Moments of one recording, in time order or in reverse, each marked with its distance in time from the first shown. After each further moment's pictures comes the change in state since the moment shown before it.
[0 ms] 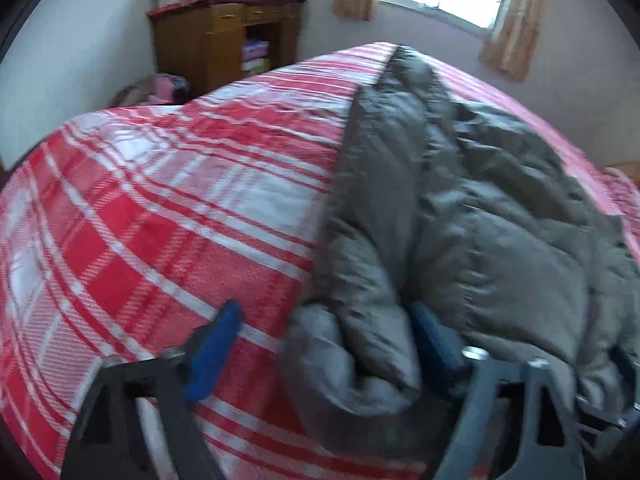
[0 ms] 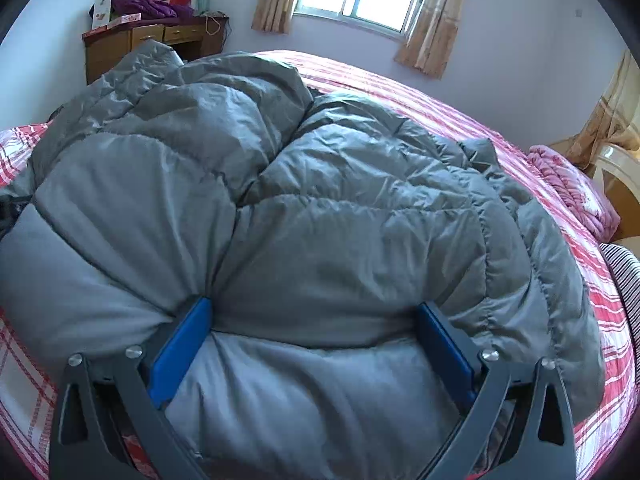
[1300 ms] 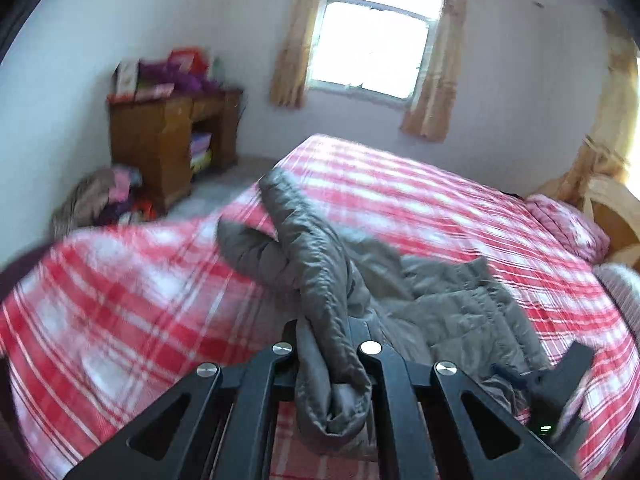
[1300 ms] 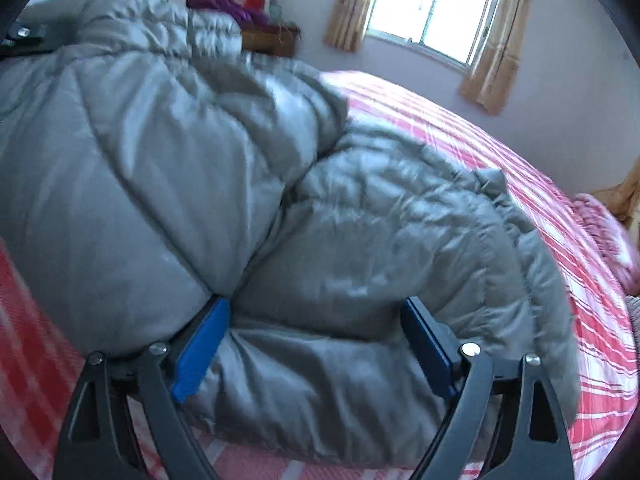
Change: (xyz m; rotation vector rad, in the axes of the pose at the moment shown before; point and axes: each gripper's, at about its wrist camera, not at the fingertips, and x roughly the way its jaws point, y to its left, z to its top) left arm -0.176 0.013 0.032 0.170 -0.329 -0.203; right arm -0.074 0.074 -0.006 -0.136 -0.091 0.189
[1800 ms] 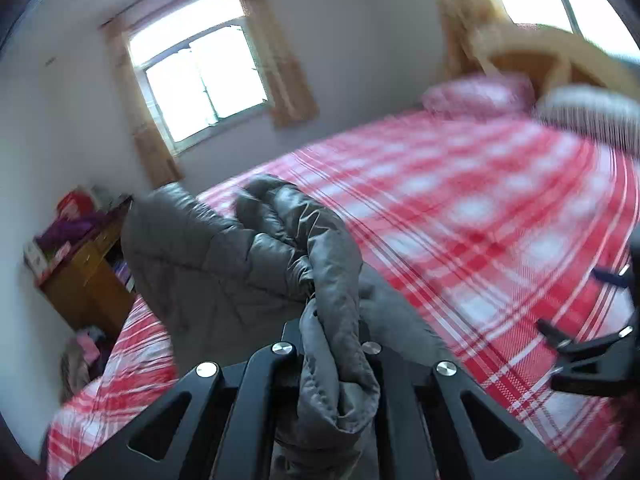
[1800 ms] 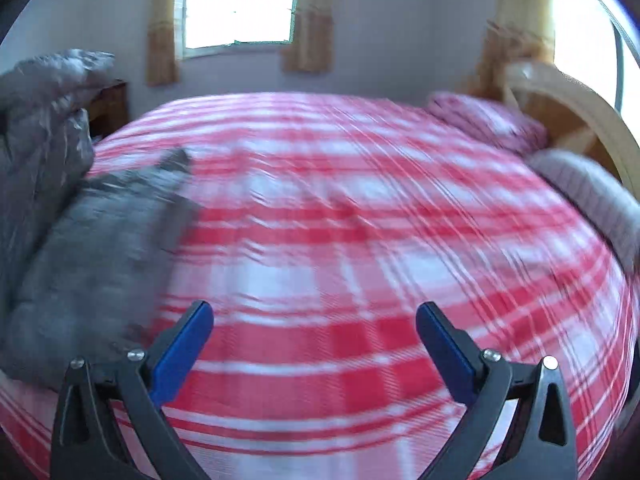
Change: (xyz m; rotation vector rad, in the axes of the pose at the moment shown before) left arm 0.088 -0.297 -0.056 0.650 -0.003 -0.087; right arm -0.081 -0.251 -0.118 0.490 0.025 -0.349
